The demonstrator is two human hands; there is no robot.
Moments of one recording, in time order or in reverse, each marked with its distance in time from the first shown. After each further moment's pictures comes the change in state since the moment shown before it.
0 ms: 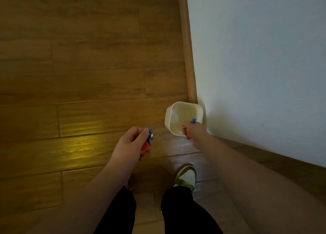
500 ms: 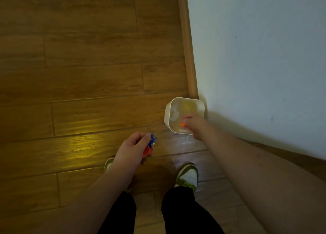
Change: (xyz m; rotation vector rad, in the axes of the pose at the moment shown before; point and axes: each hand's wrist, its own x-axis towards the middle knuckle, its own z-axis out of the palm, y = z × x) left_hand 0.020 -0.036 0.012 0.051 -0.030 -0.097; right_hand 0.031 -0.008 -0.002 -0.276 -0.076 -0.029
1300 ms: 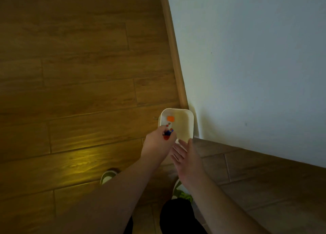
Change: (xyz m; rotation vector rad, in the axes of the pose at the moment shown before) left_hand 0.035 0.025 0.085 0.602 0.029 0.335; right_hand -0.113 0.046 0.017 1.012 -0.058 0.020
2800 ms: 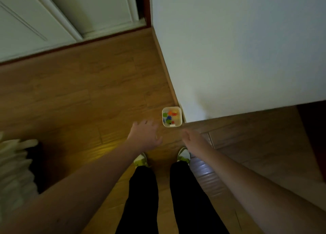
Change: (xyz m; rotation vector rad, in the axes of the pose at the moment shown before) left_hand -0.228 0.154 -0.189 1.148 -0.224 0.390; right_hand -0.307 -0.107 -0.020 -1.393 -0.165 -0.491
